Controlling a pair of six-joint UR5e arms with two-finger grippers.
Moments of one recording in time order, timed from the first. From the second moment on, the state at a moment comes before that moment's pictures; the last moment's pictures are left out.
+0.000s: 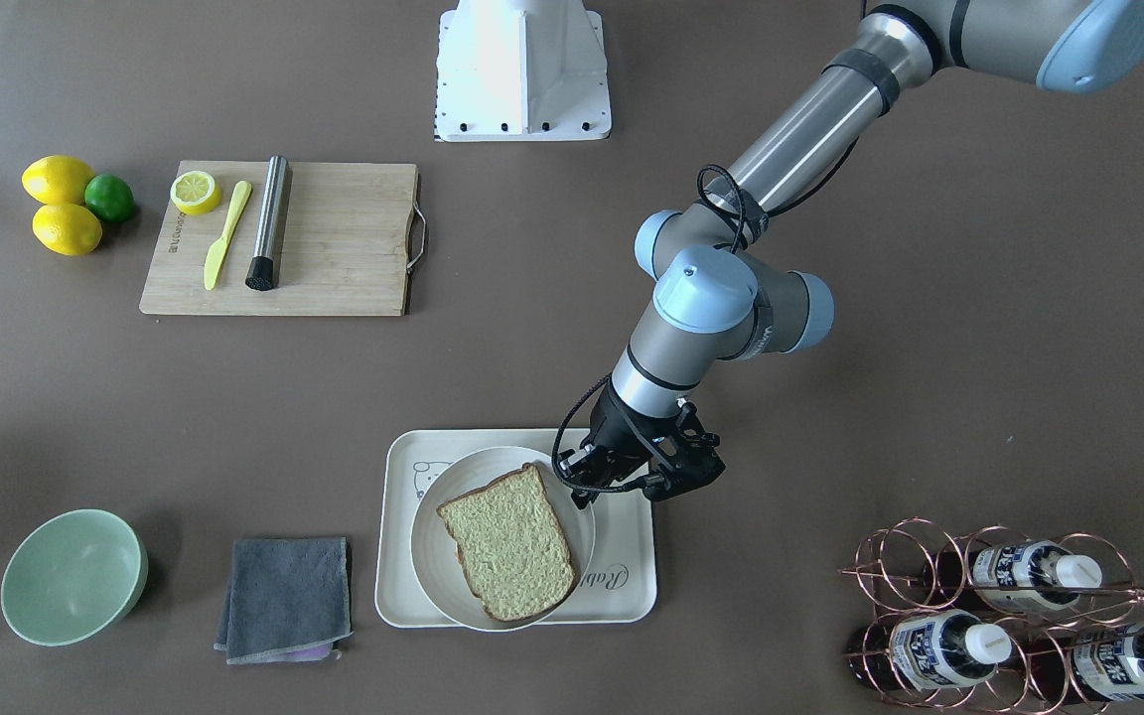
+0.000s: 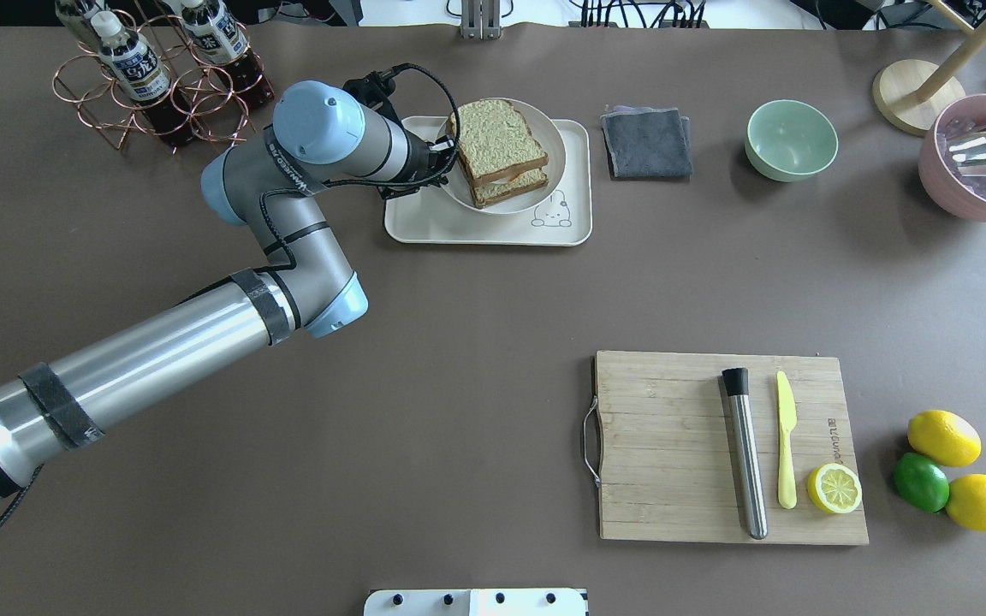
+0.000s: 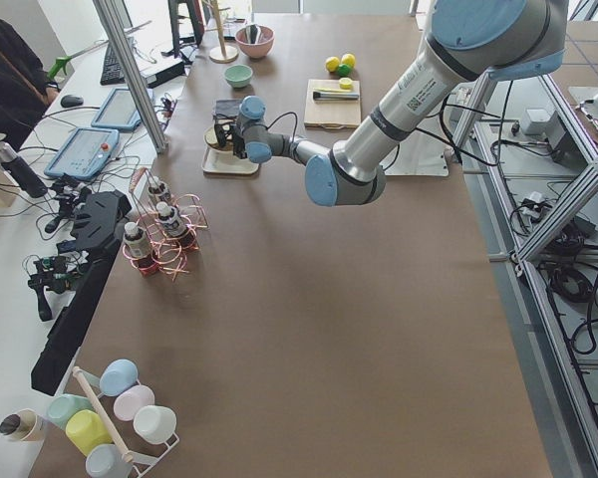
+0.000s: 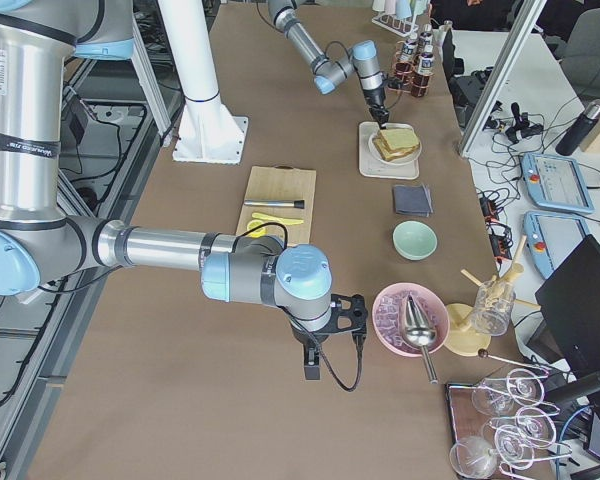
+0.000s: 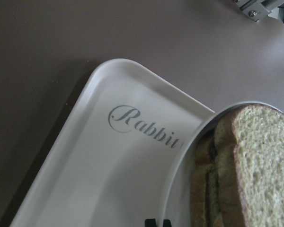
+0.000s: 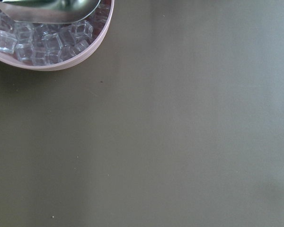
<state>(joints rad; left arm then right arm) -0.70 -2.48 -0.95 -2.44 -1.83 -1.64 1.72 -1.72 1.71 -1.55 2.28 -0.11</state>
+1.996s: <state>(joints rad) -1.00 -2.07 -1.44 -2.29 -2.04 -1.07 1.70 -1.71 1.70 -1.55 2.33 -0.10</state>
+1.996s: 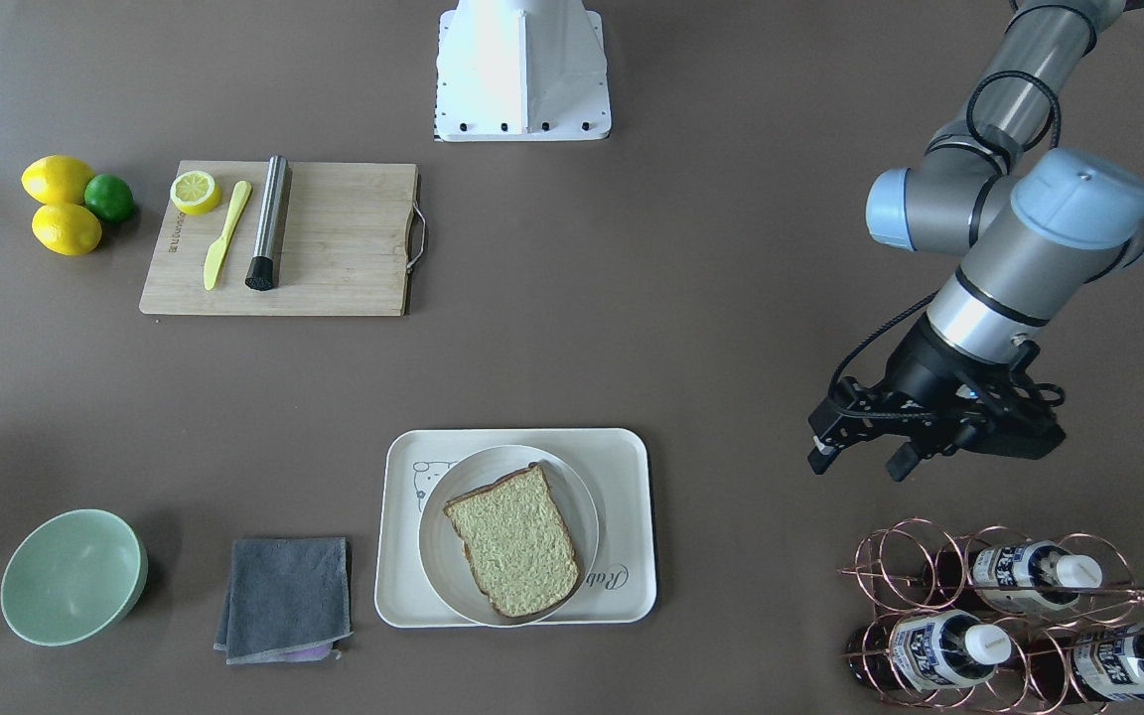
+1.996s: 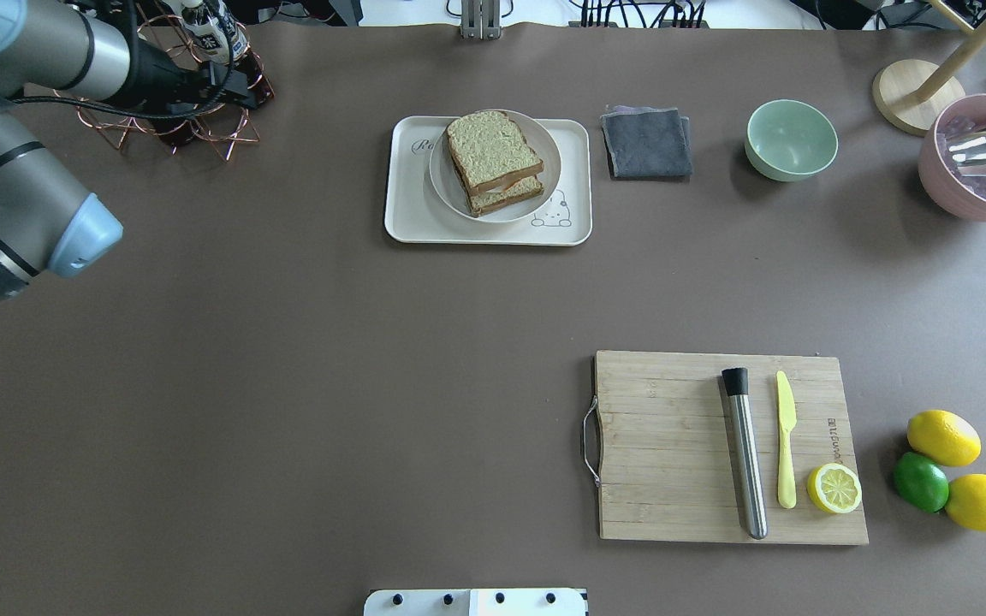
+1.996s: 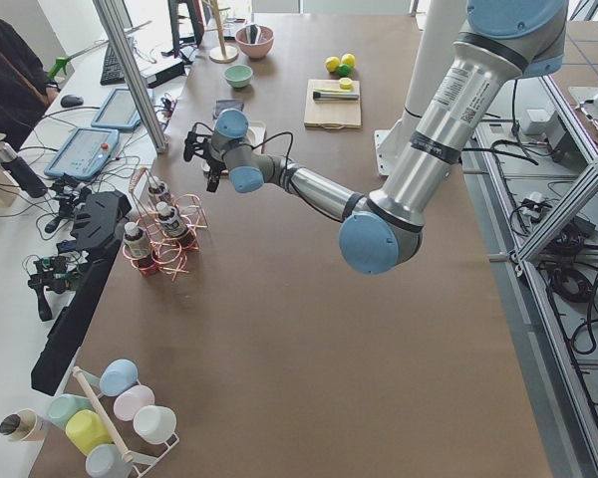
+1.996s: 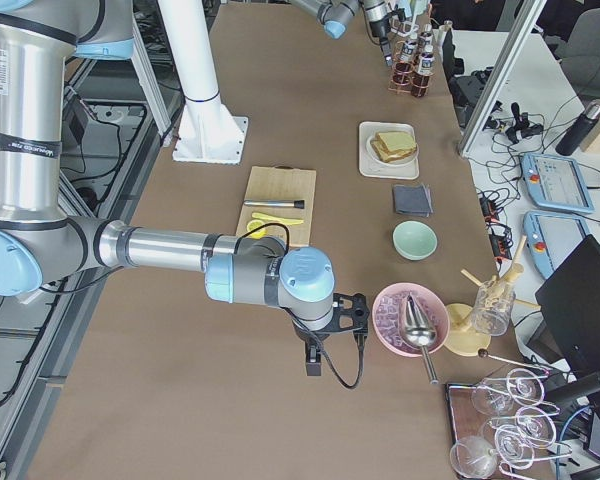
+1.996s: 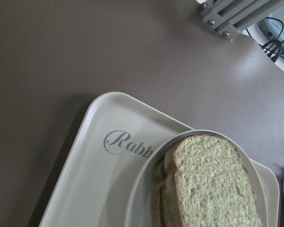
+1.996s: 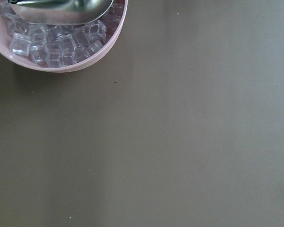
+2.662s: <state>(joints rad) -1.29 -1.77 -1.59 -2.17 -2.16 -0.59 1.65 -1.65 1.70 -1.54 2.40 0.05</state>
